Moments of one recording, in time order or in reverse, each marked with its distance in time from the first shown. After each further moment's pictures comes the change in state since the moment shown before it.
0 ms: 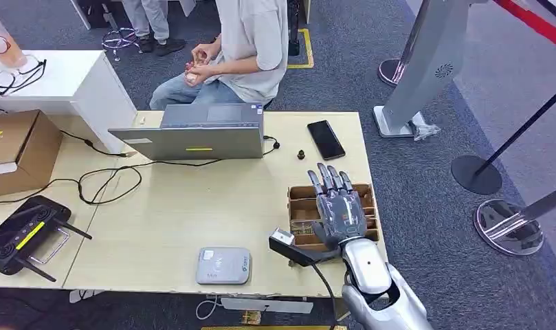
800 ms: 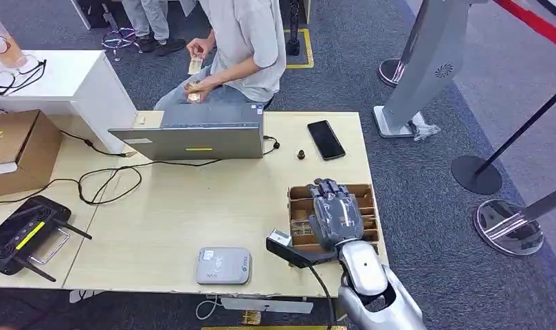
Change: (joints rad) left arm 0.000 0.000 0.000 0.000 -0.013 -0.005 0.003; right arm 0.008 0.026 -0.008 0.018 0.002 0.000 0.000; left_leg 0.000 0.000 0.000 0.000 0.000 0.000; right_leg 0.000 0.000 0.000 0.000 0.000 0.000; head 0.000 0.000
